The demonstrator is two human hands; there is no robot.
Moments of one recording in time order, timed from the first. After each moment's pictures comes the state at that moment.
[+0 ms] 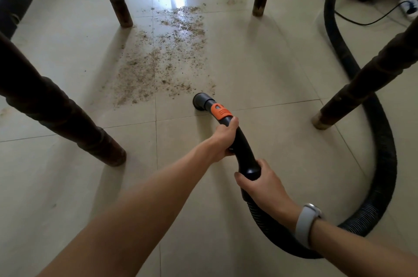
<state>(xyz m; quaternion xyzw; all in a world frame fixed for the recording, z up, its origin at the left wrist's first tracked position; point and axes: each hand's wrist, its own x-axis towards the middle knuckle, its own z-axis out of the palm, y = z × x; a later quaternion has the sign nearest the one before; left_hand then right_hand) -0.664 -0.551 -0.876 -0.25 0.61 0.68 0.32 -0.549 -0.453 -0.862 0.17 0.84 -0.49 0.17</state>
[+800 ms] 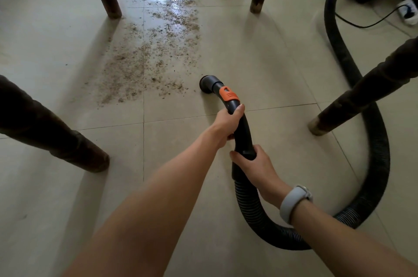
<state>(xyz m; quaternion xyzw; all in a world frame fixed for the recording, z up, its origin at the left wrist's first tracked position) -0.706 -0.530 -0.865 -0.20 0.65 0.68 0.27 -0.611 -0.448 -0.877 0.23 0.77 -0.56 0.17</state>
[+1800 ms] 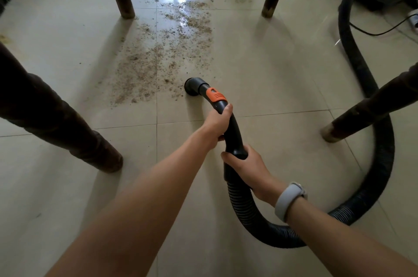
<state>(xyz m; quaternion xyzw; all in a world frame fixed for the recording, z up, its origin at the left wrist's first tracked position) -0.713 -0.586 -0.868 -0.23 0.65 0.68 0.25 -0.623 -0.498 -0.870 0.20 0.76 -0.58 0.22</state>
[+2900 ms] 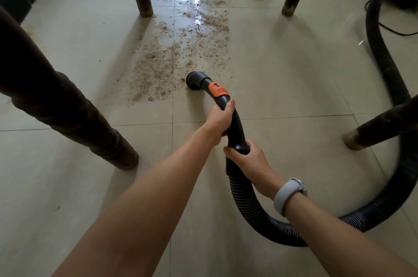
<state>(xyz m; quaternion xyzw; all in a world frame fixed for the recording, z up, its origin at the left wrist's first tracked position) -0.725 -0.616 -0.874 -0.25 0.65 0.69 0.21 -0.644 -0.525 -0.881 0.17 0.76 -0.59 0.23</state>
